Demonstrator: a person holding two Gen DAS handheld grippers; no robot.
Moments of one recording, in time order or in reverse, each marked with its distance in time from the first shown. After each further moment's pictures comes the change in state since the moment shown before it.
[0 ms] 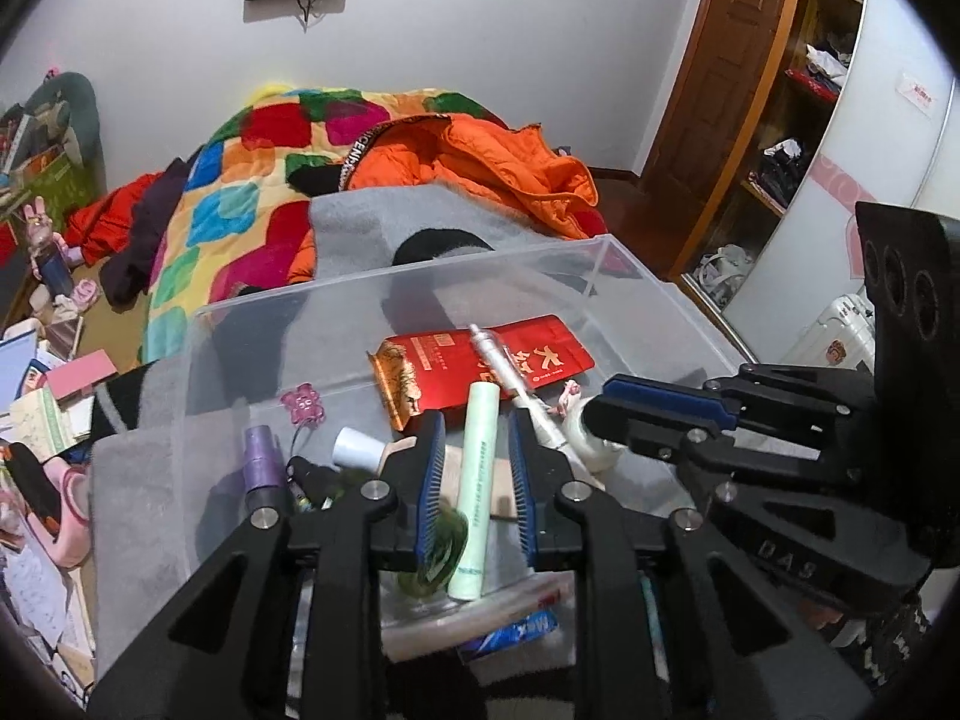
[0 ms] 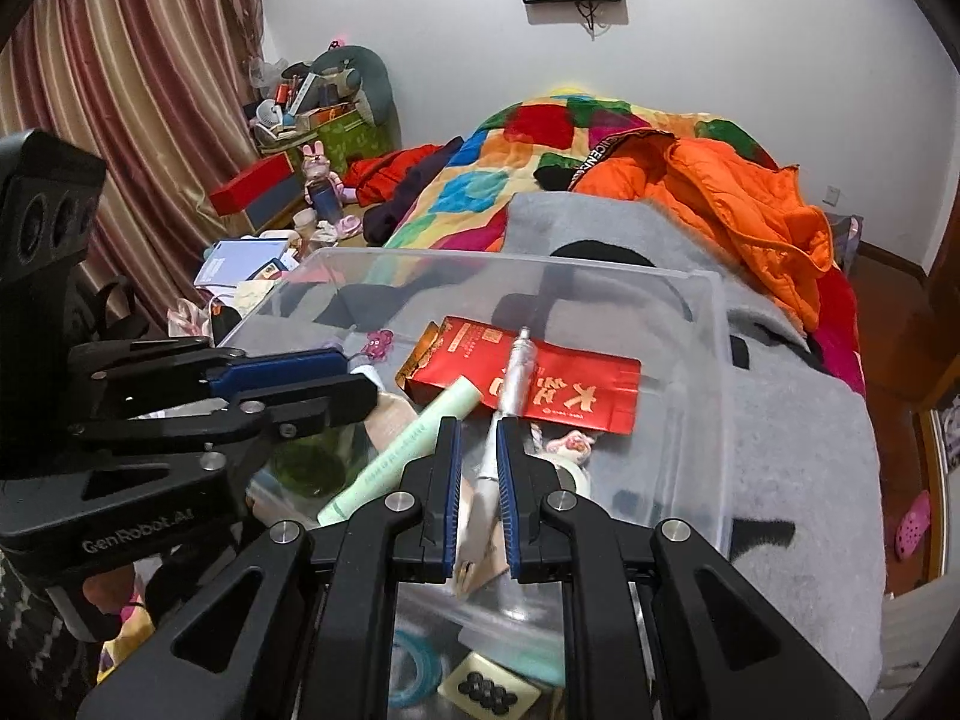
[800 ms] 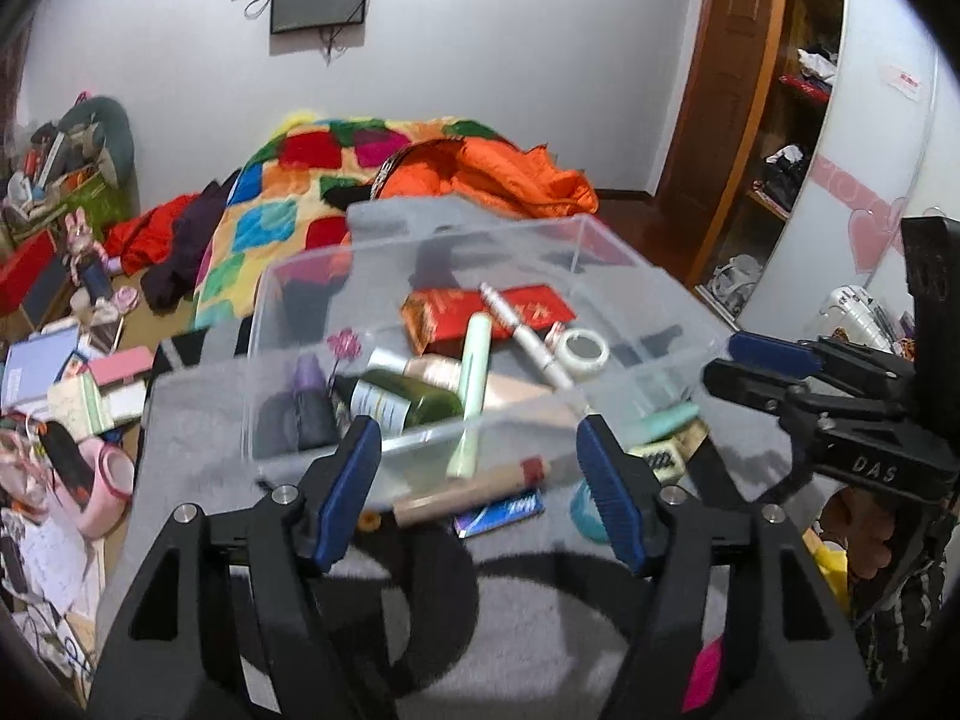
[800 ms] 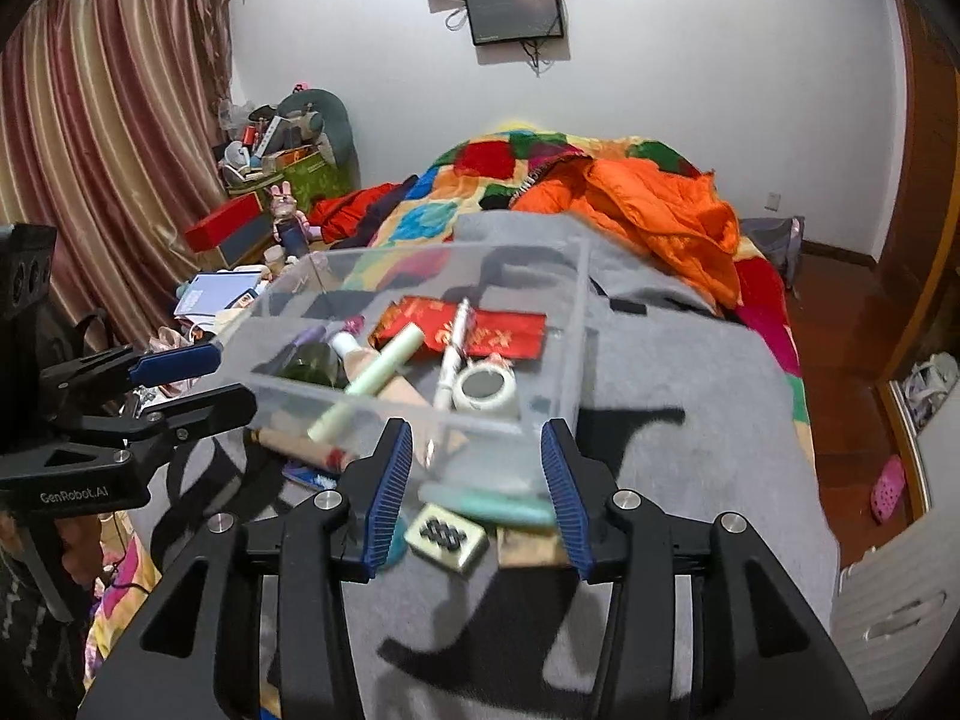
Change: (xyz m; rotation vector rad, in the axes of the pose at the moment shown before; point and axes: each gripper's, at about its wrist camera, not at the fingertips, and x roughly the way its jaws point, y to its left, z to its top) left arm -0.058 -0.013 -0.059 0.008 -0.067 0.070; right arm -0.076 -0.012 -0.058 0.065 -0.099 -0.097
